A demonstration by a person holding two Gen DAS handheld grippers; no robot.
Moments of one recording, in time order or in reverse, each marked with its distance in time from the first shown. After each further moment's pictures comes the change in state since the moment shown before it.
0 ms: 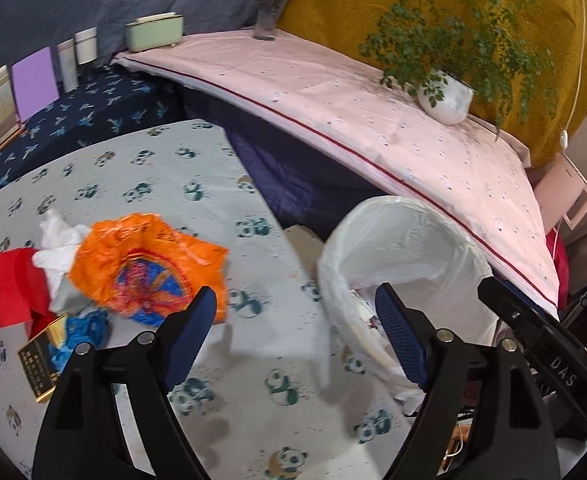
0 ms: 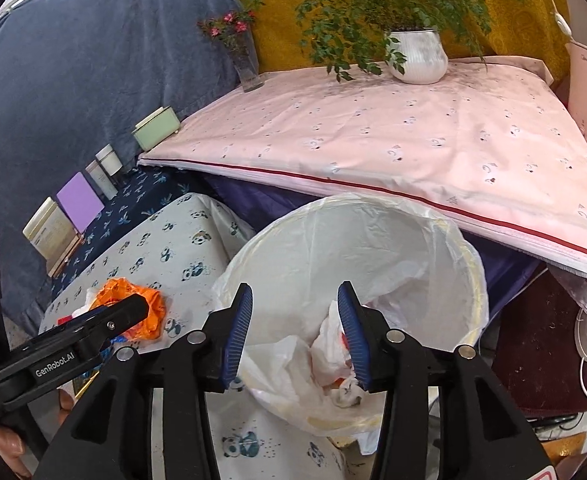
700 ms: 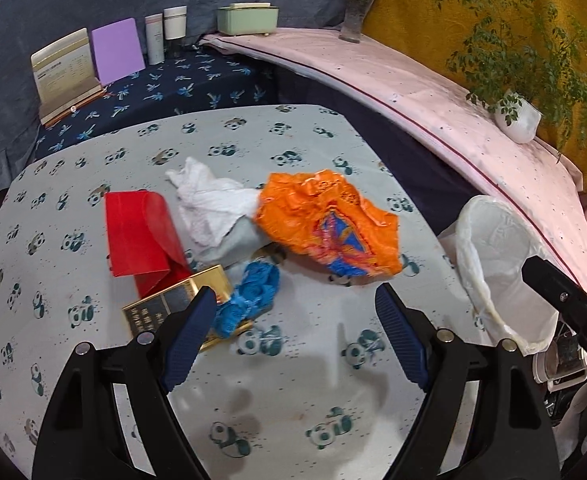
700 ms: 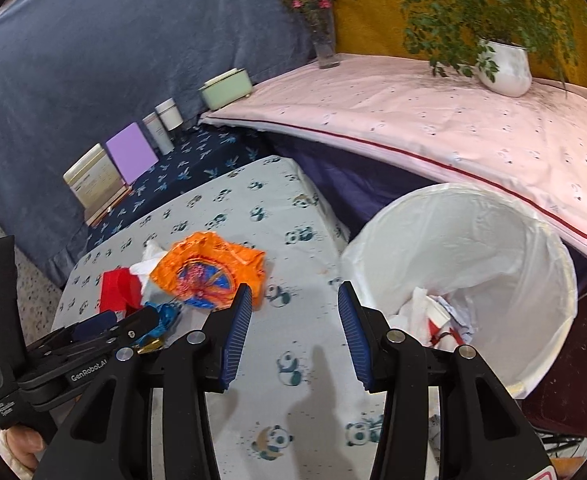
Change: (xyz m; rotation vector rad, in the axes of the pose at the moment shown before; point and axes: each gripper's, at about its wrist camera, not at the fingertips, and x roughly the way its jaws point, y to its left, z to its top) left arm -0.037 0.108 -0.039 -0.112 0.002 0.185; right arm 0.014 0.108 -0.027 -0.159 0.069 0.125
